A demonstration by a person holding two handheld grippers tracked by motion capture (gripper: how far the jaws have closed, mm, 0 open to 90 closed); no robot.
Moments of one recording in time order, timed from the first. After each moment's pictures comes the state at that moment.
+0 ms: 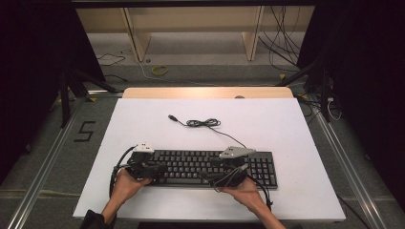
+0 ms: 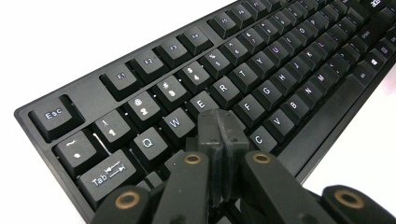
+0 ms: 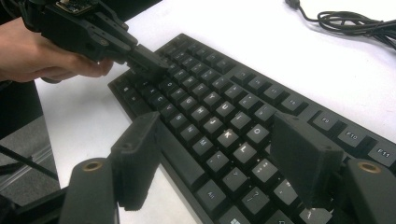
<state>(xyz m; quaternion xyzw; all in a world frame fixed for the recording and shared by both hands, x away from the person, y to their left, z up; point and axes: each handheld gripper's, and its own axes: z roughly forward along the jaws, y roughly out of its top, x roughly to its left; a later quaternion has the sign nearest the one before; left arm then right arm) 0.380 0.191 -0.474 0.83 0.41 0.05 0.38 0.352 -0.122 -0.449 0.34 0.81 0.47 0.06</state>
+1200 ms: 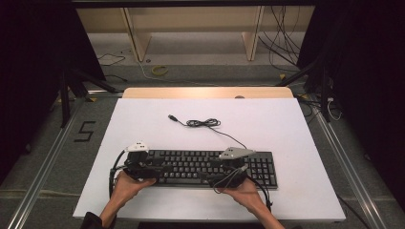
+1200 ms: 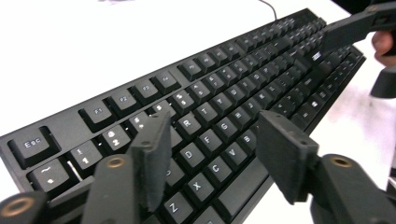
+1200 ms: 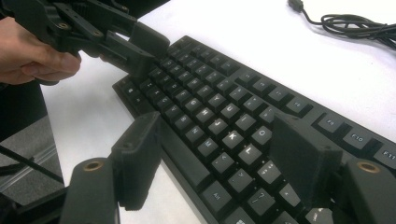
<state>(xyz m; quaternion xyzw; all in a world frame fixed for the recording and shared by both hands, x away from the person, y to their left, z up) 0.370 0.193 -0.460 0.79 0.41 0.04 0.46 0.349 -0.121 -0.449 0.34 0.81 0.47 0.06</state>
